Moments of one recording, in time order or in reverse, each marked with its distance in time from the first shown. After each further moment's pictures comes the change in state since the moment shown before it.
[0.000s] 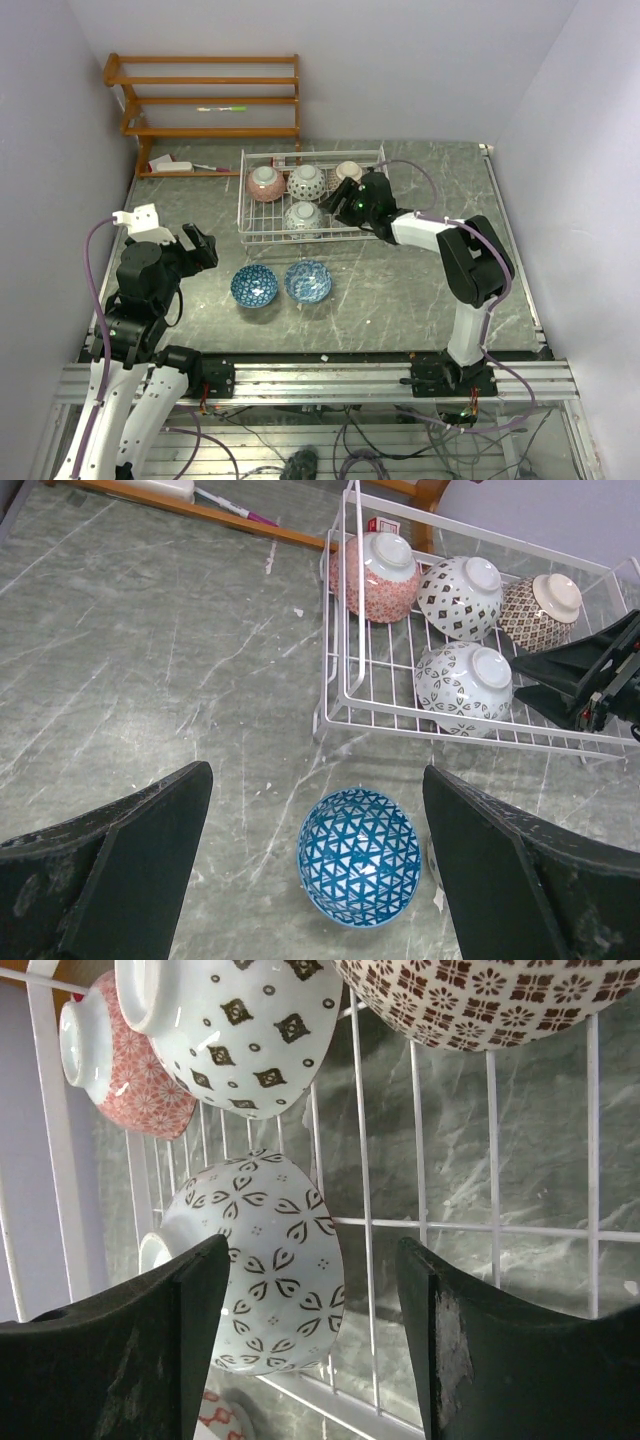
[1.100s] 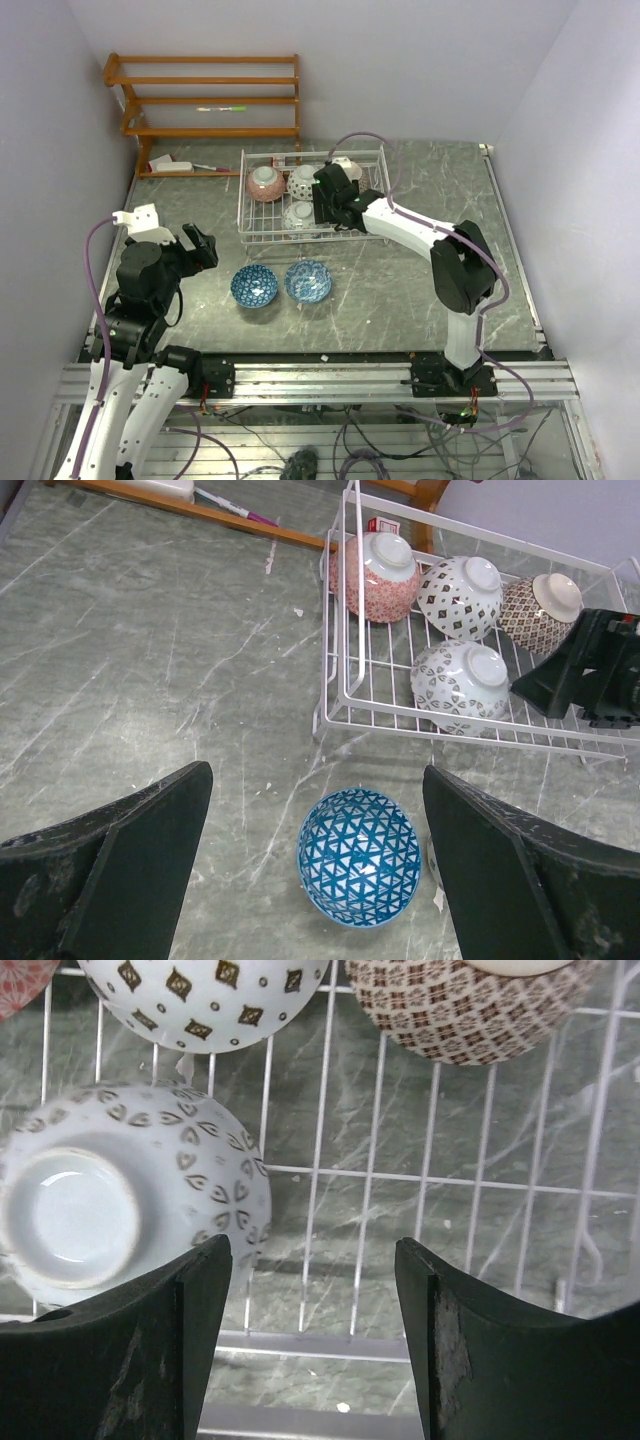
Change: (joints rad) left arm 0.000 0.000 0.000 0.000 0.000 0.000; right arm 0.221 0.005 0.363 -0.657 0.552 -0.521
